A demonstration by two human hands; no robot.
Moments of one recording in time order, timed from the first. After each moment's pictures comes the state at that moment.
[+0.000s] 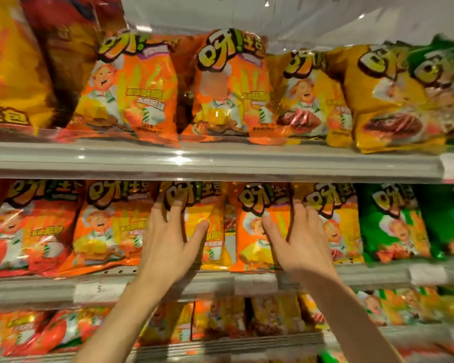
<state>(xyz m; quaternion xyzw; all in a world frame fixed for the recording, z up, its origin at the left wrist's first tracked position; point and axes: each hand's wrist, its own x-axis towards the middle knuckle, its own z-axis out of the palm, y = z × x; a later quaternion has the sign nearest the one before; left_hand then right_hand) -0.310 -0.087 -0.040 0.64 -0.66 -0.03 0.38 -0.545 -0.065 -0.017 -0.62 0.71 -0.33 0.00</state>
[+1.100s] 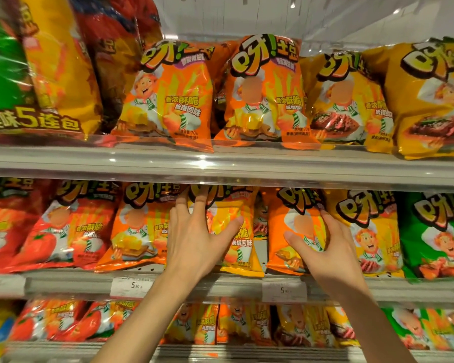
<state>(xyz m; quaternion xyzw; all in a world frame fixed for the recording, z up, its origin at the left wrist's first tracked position) -0.309 -0.077 -0.014 0.65 -0.64 -0.04 0.42 -0.543 -0.067 -0.029 -0.59 0.65 -0.46 0.14</state>
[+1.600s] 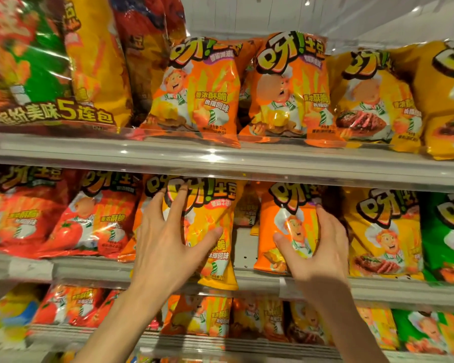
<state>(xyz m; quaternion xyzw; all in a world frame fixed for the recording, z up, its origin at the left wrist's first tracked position) -0.239 -0.036 -0.025 0.64 -0.63 0.02 0.44 -0.486 -0.056 -0.048 -0.62 0.57 -0.53 0.03</state>
